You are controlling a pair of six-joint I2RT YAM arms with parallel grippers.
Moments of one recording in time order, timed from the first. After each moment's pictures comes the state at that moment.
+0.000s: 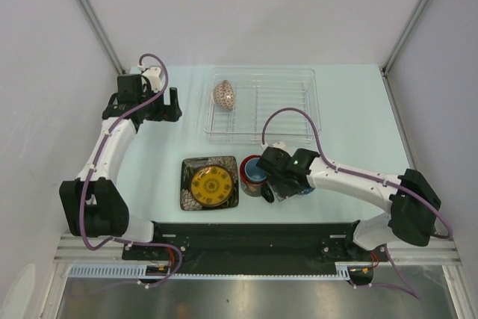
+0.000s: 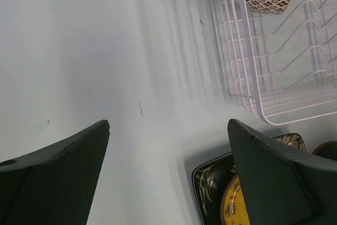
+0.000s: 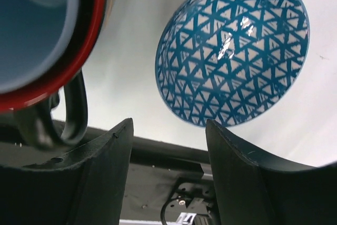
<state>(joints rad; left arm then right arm) 0.02 1.43 1.22 -0.50 0.26 0.06 1.01 1.43 1.04 -0.96 0.34 0.52</state>
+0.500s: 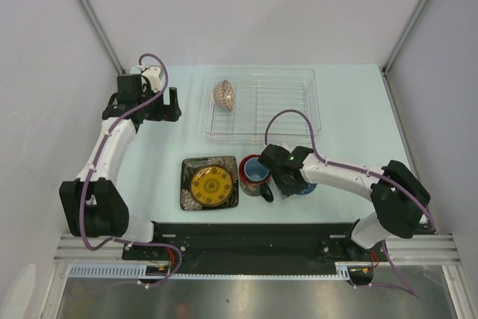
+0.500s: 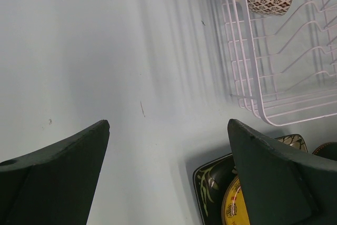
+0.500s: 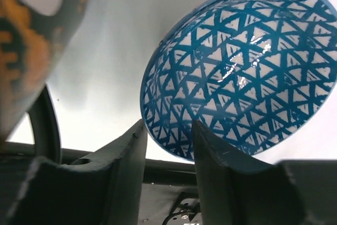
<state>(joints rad) 0.02 1.42 1.22 -0.50 0.25 0.06 0.92 1.53 0.98 -0.85 0.27 0.48</state>
